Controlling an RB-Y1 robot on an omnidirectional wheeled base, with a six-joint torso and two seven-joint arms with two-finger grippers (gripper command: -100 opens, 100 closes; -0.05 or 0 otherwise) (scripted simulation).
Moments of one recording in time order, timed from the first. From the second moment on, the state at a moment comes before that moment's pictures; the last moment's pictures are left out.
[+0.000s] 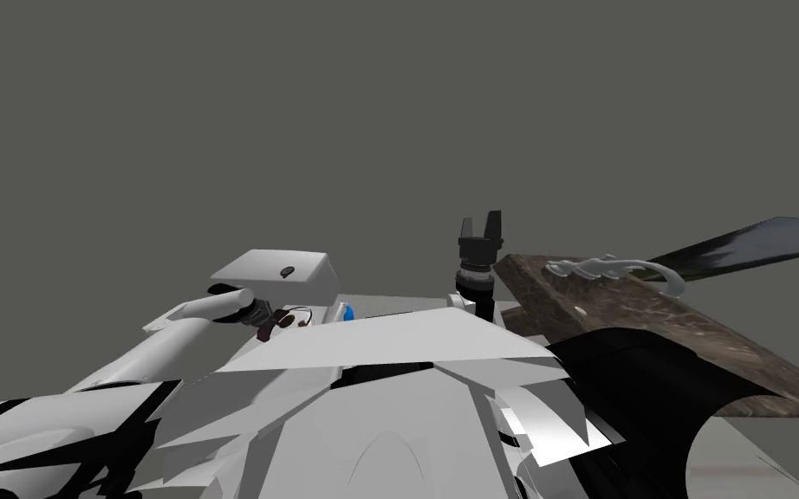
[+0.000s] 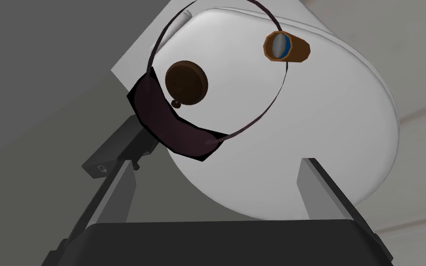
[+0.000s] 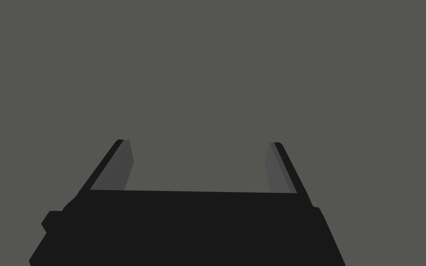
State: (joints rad) left arm -0.11 0.91 -0.11 -0.92 0.83 1.00 0.34; right arm 0.54 -0.02 -0.01 -2.37 0.11 -0.63 -0.03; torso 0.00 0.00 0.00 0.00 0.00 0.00
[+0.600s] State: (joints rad) left arm -0.20 1.00 -0.10 -0.78 0.91 1.15 0.40; right arm 0.54 -0.02 -0.01 -2.37 0.11 -0.63 -0.03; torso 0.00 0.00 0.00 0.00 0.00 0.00
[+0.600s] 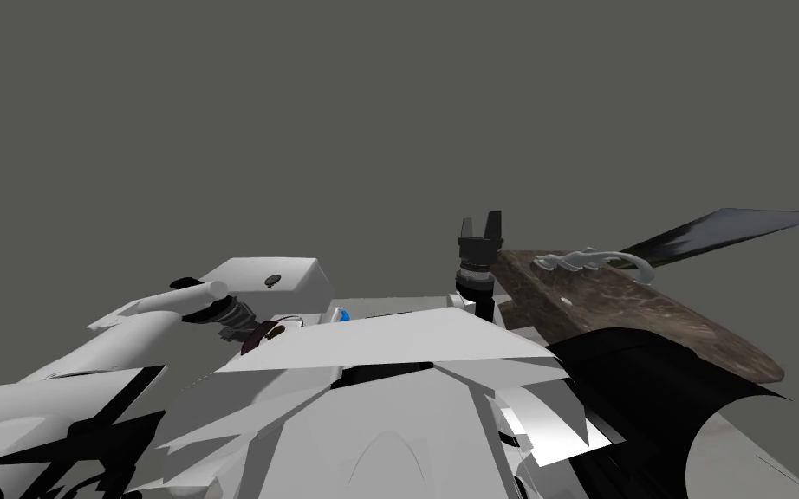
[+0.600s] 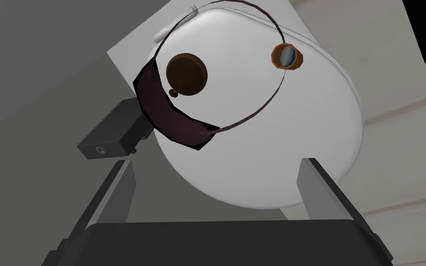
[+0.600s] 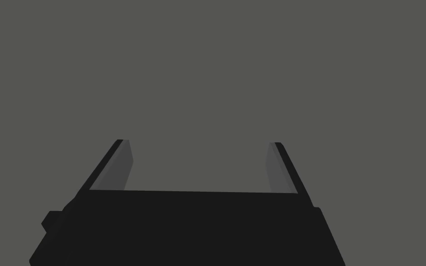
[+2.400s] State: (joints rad) left arm -0.45 1.15 -0.05 -0.40 1.07 1.39 0.50; right arm 0.54 -0.02 -0.01 -2.37 0.11 -0.63 -0.03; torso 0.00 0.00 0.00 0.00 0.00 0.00
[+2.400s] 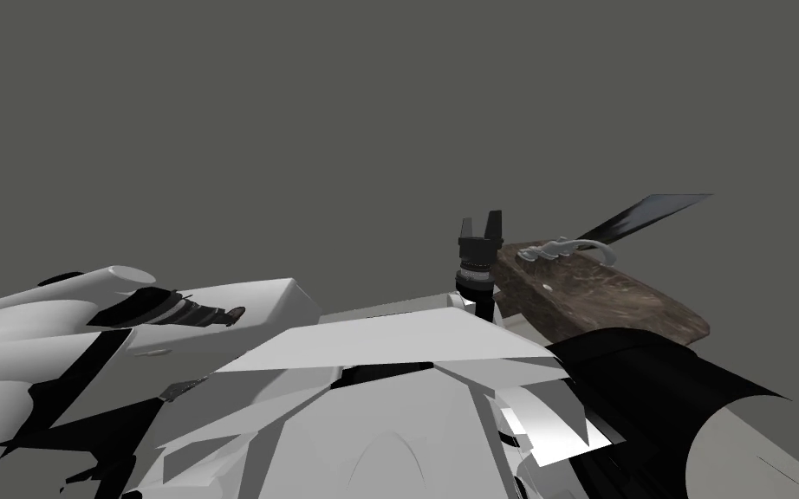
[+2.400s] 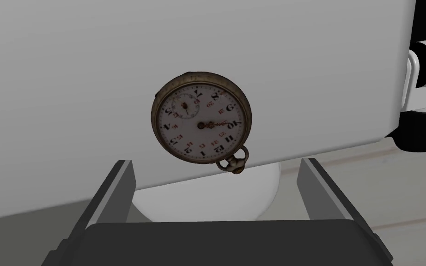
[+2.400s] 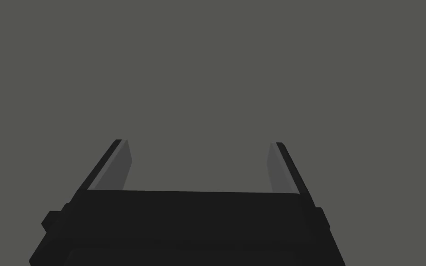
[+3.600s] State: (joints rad) left arm -0.53 1.11 0.16 -0.28 0.83 1.35 0.41; right arm 0.54 -0.02 -0.01 -2.37 0.11 -0.63 -0.03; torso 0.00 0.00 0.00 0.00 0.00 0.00
